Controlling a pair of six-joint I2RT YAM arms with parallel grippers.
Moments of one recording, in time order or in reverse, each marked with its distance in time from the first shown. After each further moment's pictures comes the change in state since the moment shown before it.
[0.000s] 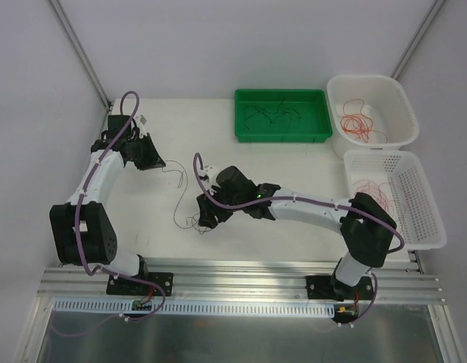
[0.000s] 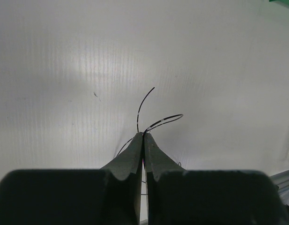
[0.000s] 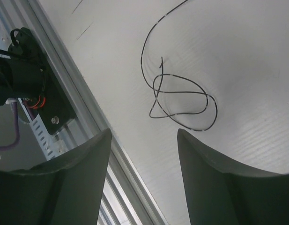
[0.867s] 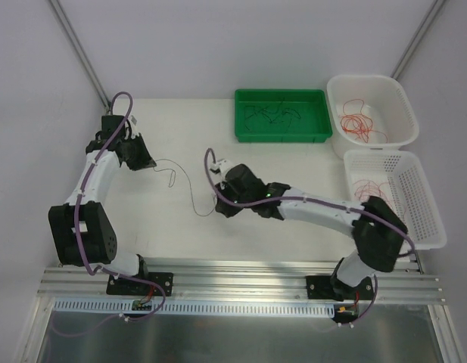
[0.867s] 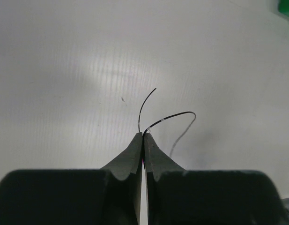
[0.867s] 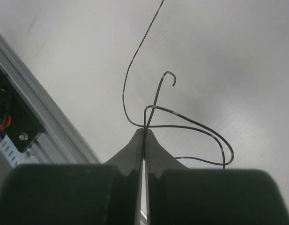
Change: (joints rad) left arm 0.032 -0.002 0.000 -0.002 -0.083 0.003; right arm 0.010 0.051 -0.035 0.041 0.176 0.035
